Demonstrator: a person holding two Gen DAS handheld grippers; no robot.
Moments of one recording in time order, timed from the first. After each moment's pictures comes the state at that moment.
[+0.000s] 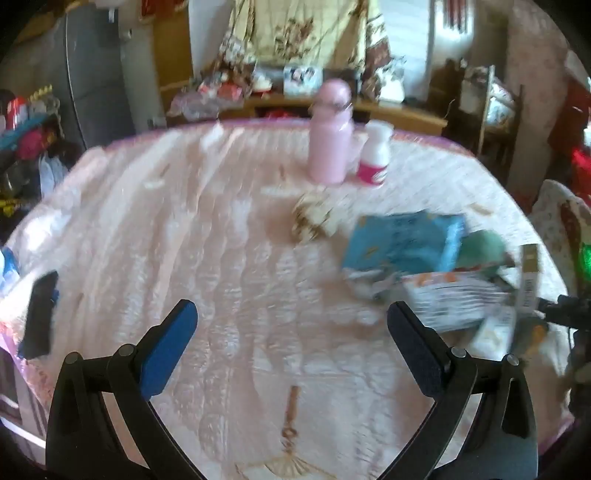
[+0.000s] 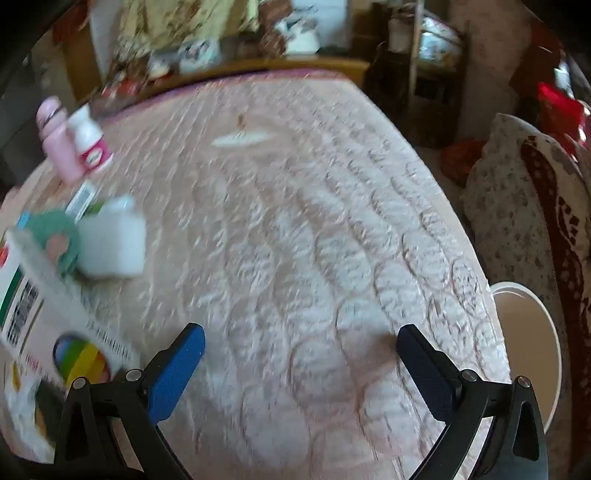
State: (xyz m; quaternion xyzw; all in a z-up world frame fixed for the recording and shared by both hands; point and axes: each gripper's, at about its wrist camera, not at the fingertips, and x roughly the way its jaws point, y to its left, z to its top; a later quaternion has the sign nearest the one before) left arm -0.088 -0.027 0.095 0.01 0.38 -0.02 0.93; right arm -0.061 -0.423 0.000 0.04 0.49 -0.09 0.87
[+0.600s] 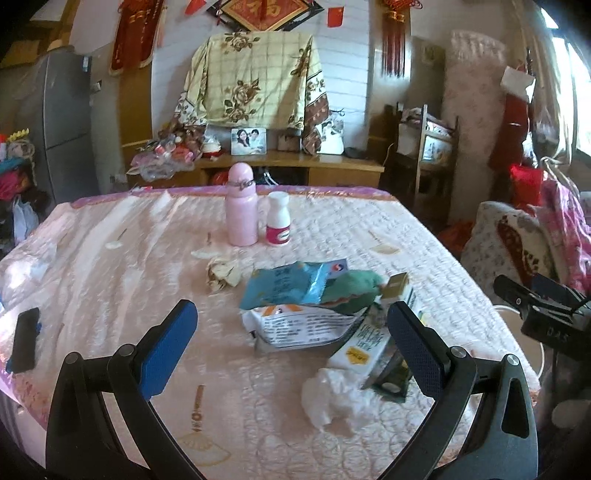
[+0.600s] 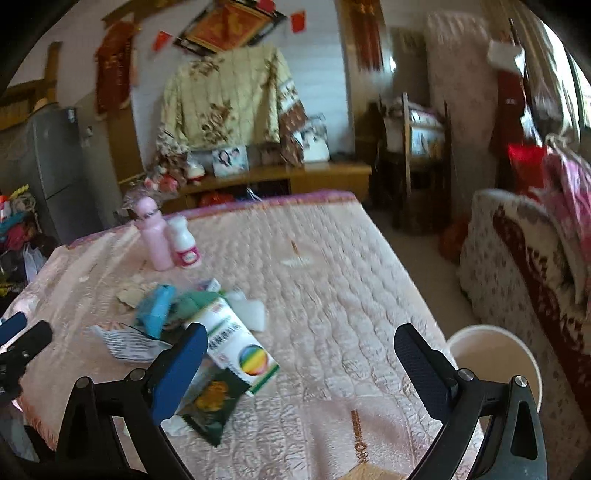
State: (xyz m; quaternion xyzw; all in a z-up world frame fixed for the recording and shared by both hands) left arm -0.167 -0.102 0.157 0.00 0.27 -0.11 0.96; right arm -0.177 -0.355 0.136 0.05 0.27 -0.06 0.96
